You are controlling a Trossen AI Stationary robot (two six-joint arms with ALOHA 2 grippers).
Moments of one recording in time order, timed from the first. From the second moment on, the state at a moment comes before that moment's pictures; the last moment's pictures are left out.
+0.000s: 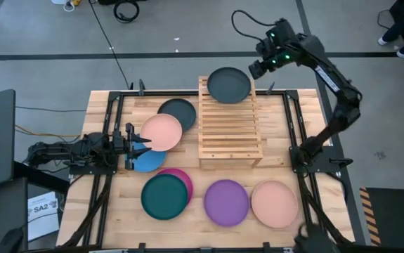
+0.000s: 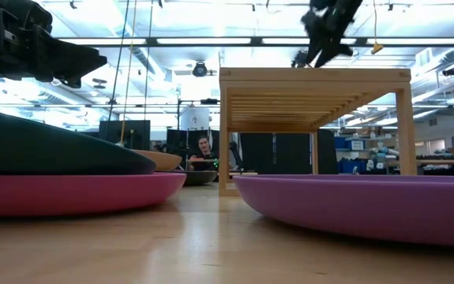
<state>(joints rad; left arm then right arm) 0.00 0.01 0.01 0.10 -0.10 0.09 -0.88 1.52 1.83 -1.22 -0.18 0.08</state>
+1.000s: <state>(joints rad) 0.00 0.01 0.01 0.17 -0.14 0.06 0.10 0.88 0.83 -0.32 0.06 0.39</state>
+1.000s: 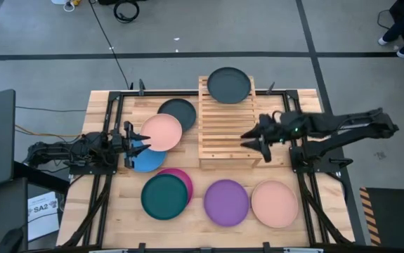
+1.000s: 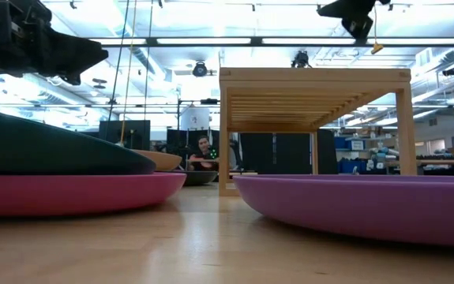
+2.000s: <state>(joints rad) 0.00 0.89 0.54 -0.36 -0.18 0.03 0.26 0.91 0.67 -0.04 0.06 0.39</state>
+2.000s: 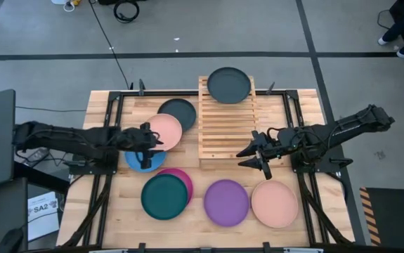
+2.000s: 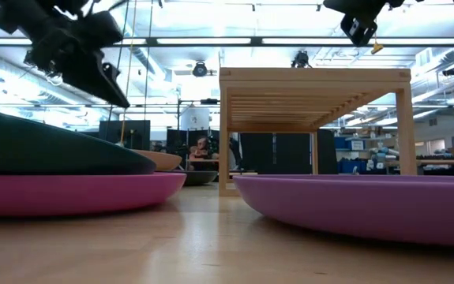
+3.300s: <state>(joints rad) 0.00 1.22 0.57 -0.51 -0.24 -0.02 0.25 0.91 0.67 -0.05 0.06 0.38</state>
